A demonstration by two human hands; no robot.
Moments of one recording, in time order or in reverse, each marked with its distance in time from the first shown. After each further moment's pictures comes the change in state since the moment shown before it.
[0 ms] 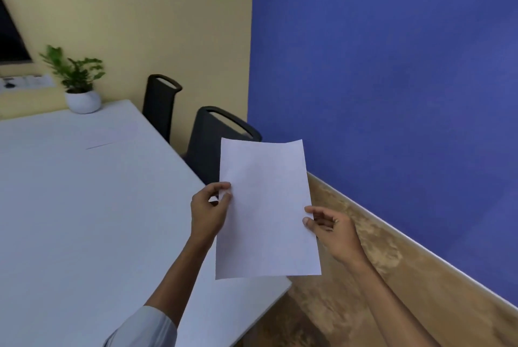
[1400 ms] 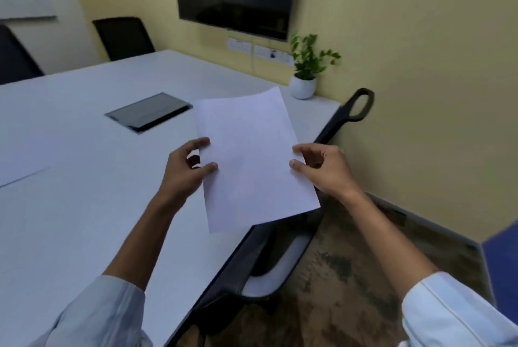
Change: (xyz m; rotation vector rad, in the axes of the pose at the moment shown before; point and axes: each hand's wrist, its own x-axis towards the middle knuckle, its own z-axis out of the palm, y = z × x) left_hand 0.329 -0.020 0.088 0.158 1.031 -0.157; right_hand 0.642 -0.059 0.279 0.009 -1.201 -0.659
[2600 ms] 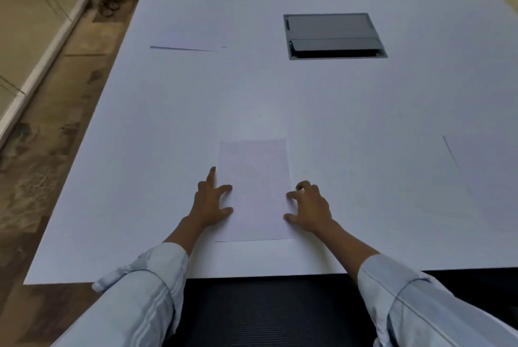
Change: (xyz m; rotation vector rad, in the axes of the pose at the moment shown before) left_hand 0.056 -0.300 -0.015 0.924 0.307 -0.808; right_hand 0.236 0.215 0.329 -0.651 -1.146 -0.548
